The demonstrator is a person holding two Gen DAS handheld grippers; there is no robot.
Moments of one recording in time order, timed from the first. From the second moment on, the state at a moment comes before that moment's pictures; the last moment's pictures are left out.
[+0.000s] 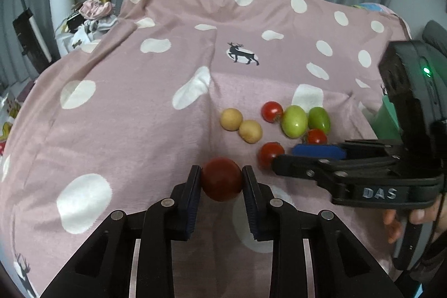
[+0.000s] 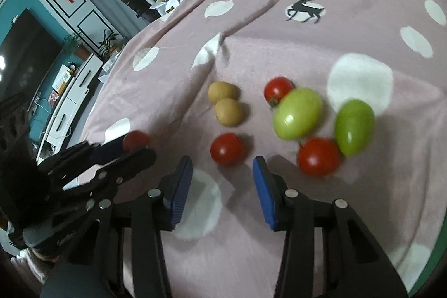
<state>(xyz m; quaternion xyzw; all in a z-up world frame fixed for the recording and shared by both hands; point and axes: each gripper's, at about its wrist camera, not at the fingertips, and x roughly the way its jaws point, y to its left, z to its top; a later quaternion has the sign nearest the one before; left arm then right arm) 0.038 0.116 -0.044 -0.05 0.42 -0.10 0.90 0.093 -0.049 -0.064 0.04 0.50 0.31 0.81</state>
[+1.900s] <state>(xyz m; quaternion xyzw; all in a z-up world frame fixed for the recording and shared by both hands) -0.009 -0.006 0.003 0.04 0.41 -0.20 0.89 -0.032 -0.216 0.004 0.10 0.38 0.20 0.90</state>
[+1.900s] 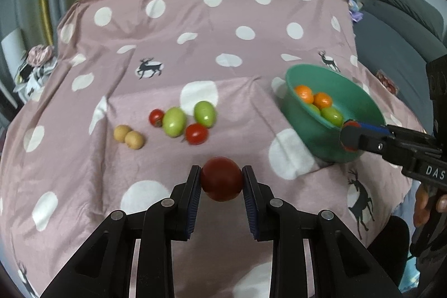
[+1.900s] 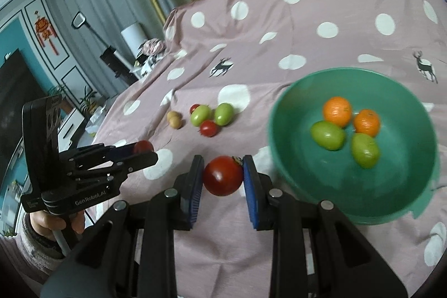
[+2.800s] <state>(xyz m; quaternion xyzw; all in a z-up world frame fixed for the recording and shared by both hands) 0.032 -0.147 0.016 0.10 0.40 -0.31 0.86 -0.045 -0.312 -0.004 0.14 0.35 0.09 0.92</state>
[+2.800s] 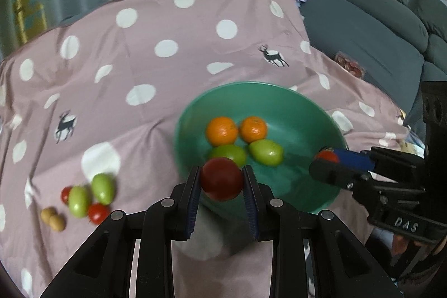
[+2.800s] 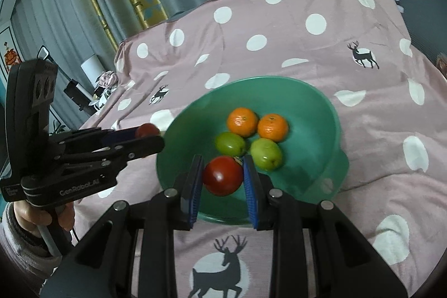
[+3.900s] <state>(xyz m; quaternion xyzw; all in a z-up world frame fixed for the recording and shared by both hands) 0.025 0.011 0.002 0.00 0.42 -0.14 0.89 -0.056 -0.303 0.007 0.15 0.34 0.11 0.92</state>
